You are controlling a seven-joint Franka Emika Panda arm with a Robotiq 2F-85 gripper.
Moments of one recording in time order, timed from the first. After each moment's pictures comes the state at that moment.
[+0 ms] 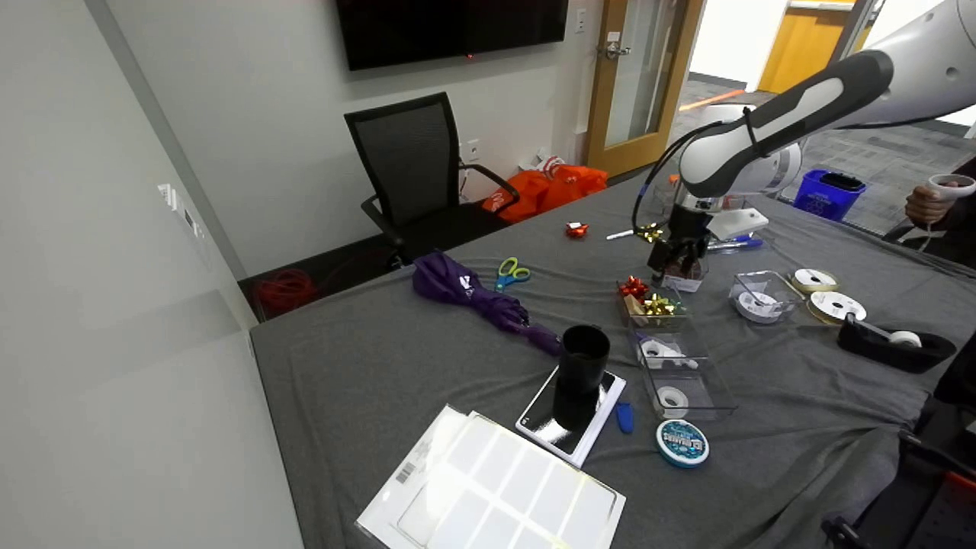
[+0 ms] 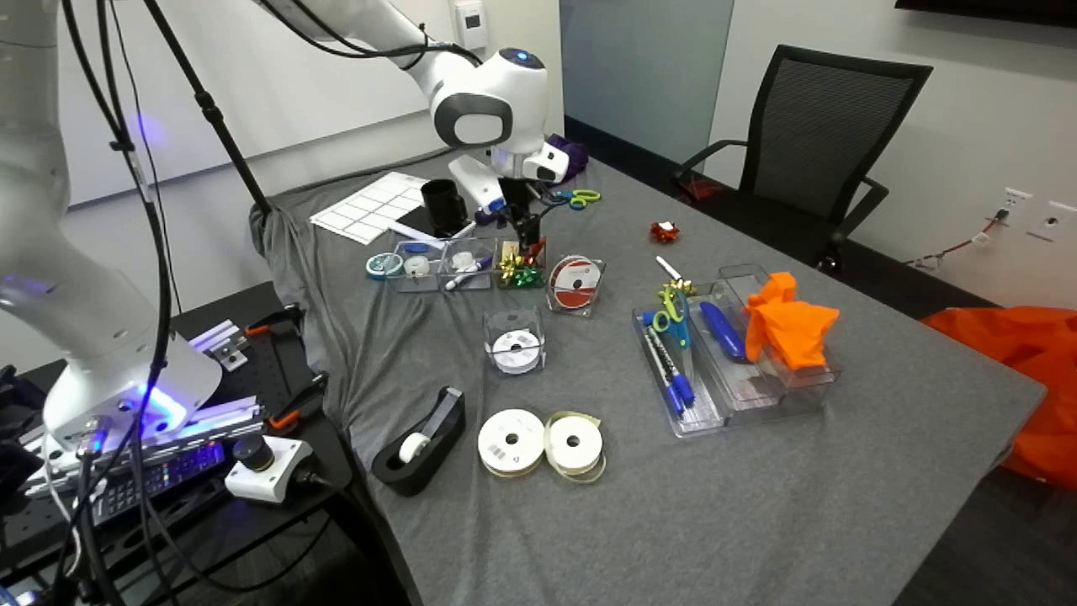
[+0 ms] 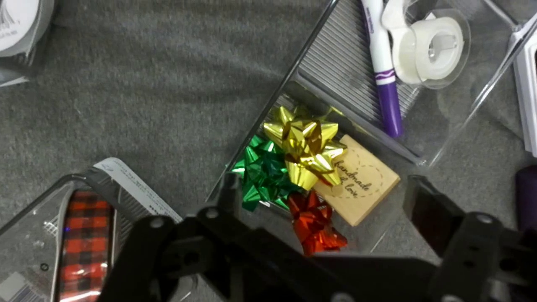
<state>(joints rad) -0.12 0.57 -0.01 -1.86 0.22 2.34 -0.26</state>
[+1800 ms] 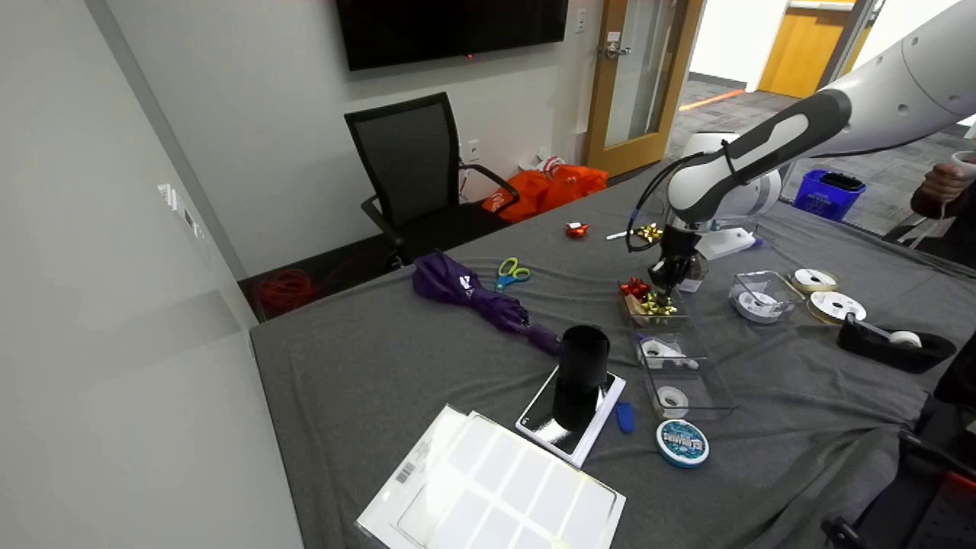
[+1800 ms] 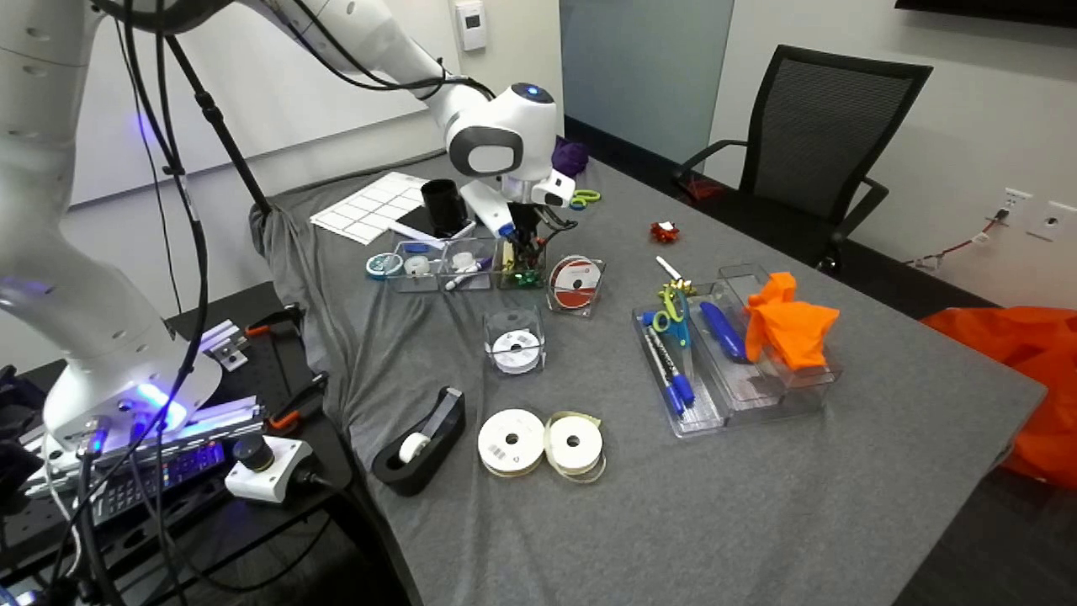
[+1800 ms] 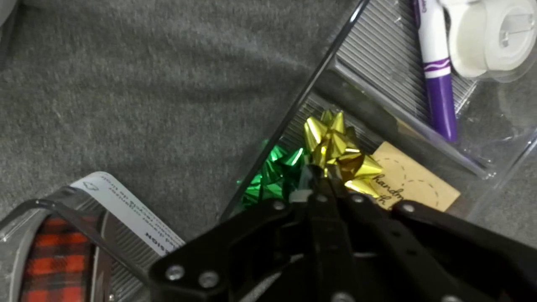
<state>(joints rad) -0.13 0.69 0.00 -1.79 0.20 2.38 -0.25</state>
